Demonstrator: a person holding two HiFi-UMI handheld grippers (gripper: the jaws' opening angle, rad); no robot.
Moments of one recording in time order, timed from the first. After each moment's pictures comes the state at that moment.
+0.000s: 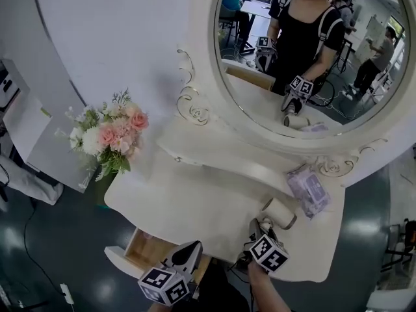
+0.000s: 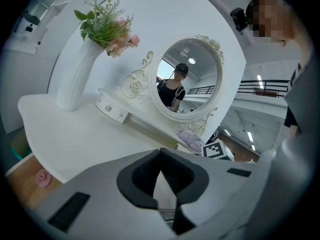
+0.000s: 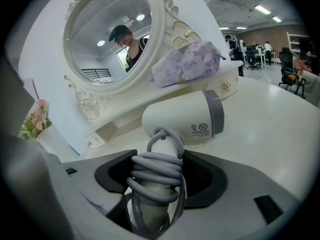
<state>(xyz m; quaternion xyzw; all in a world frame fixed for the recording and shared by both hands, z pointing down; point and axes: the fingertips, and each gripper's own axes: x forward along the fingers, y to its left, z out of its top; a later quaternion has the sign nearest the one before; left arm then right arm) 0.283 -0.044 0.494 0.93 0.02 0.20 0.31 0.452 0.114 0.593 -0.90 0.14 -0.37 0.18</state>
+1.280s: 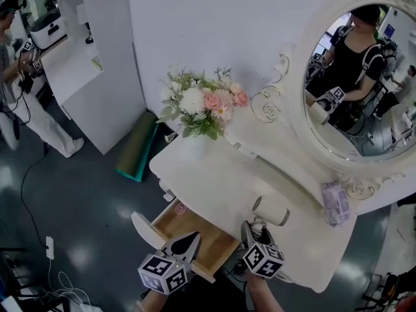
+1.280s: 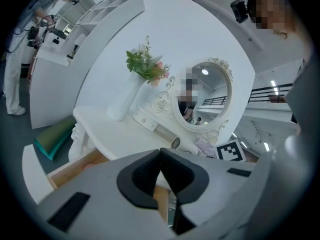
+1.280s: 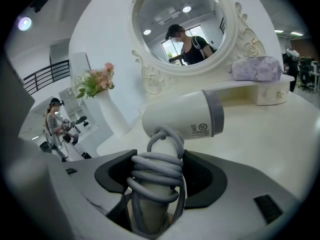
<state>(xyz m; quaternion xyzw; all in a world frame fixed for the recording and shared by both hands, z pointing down) 0.159 -0.115 0.502 0.93 -0.09 0.15 0.33 0.327 -0.015 0.561 -0.86 0.37 -0.34 0.07</state>
